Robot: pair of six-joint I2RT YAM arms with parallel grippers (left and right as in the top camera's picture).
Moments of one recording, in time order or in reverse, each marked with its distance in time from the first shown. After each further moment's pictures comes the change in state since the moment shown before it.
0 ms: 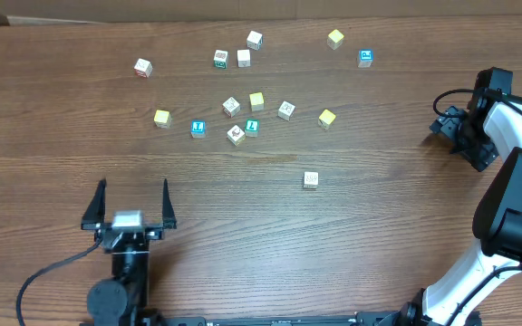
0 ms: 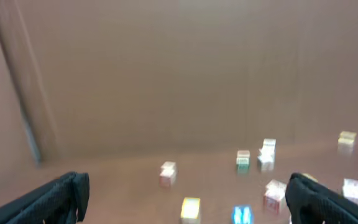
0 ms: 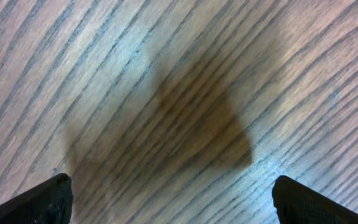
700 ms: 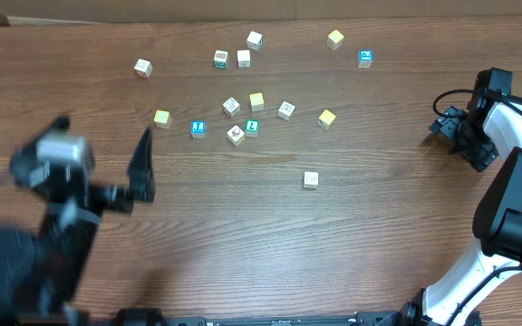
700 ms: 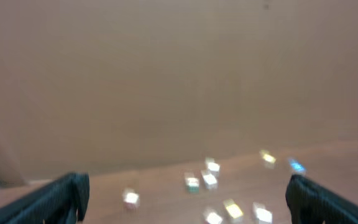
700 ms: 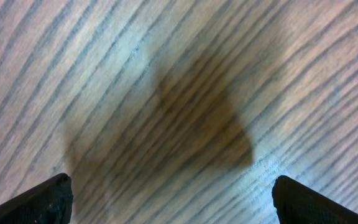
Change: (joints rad) left arm 0.000 0.740 1.253 -0.809 0.208 -0.098; right arm 0.000 0.000 -0.002 -0.001 -0.002 0.000
